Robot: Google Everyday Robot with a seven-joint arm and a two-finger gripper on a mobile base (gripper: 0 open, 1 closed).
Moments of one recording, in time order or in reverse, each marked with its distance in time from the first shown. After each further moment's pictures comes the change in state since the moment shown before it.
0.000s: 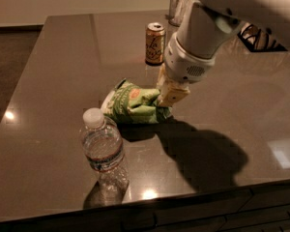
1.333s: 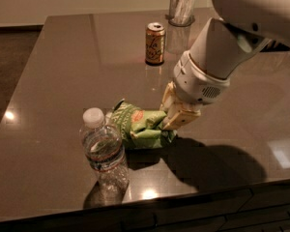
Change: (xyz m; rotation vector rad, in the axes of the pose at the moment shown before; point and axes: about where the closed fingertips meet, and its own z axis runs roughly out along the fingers) arm 0.001 0.064 -0.002 -0.095 -0.083 -0.042
